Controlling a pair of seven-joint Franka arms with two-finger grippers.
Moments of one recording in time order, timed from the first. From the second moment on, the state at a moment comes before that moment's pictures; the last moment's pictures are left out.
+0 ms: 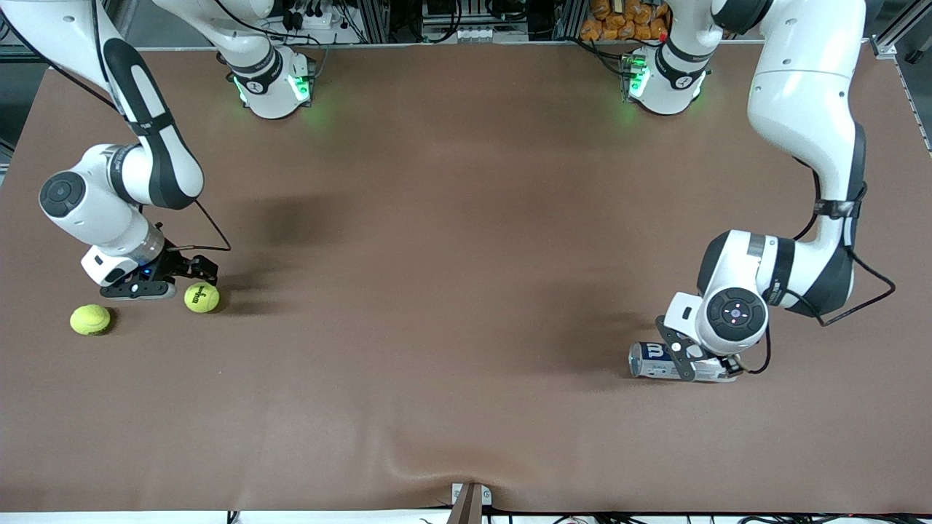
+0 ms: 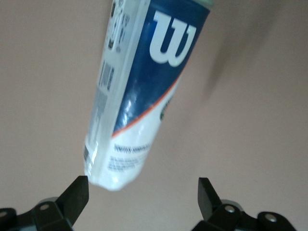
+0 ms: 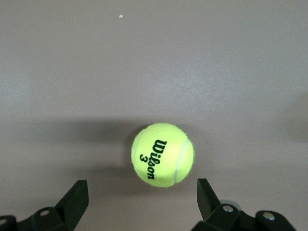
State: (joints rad) left arm -0.16 0.72 -0.04 -1.43 0.42 2.01 0.93; right arm -0.15 0.27 0.01 -2.26 0.01 2.62 -0.17
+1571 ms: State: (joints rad) left arm -0.15 0.86 -0.04 -1.42 0.43 2.20 1.02; right arm -0.17 0.46 0.02 -2.19 0.01 2.75 -0.17
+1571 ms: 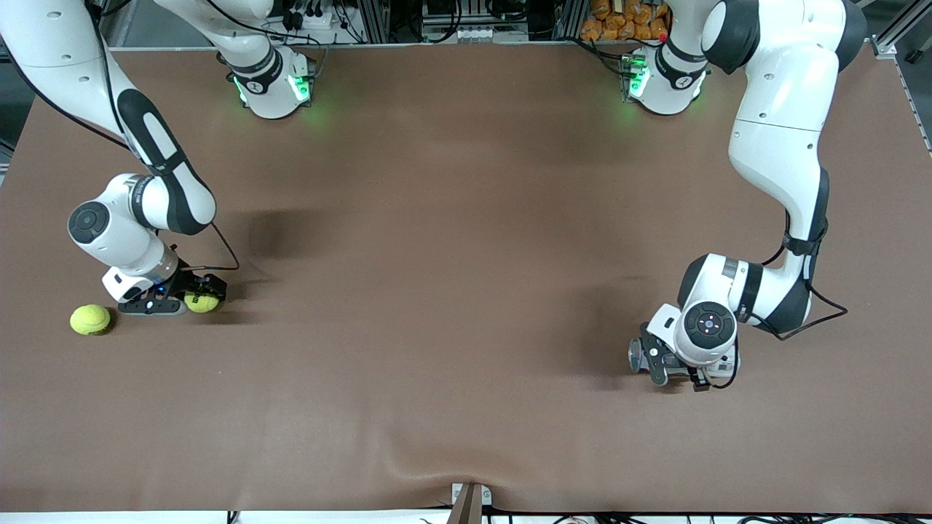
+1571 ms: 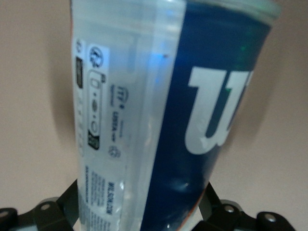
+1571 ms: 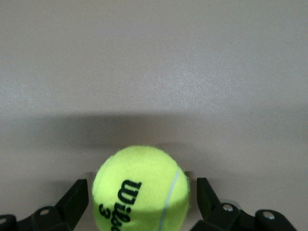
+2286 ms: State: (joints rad) left arm -0.16 0.86 -0.06 -1.41 0.44 2.21 1.06; right arm -0.17 0.48 0.02 -2.18 0.01 2.75 -0.17
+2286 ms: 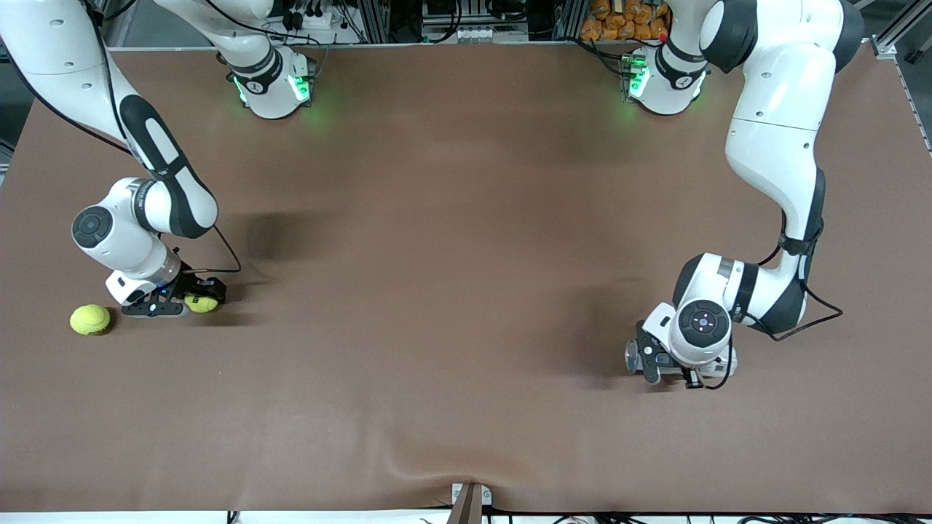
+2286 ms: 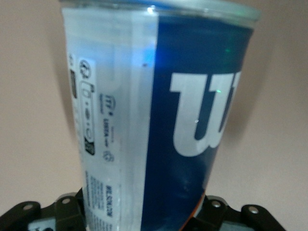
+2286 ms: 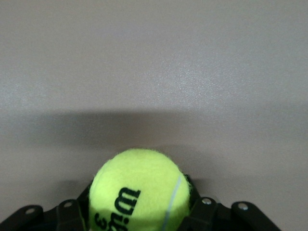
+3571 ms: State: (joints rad) left arm -0.15 0.77 -0.38 -1.37 -0.33 2.23 1.06; right arm -0.13 -0.03 0.04 -1.73 0.02 1.65 -0.21
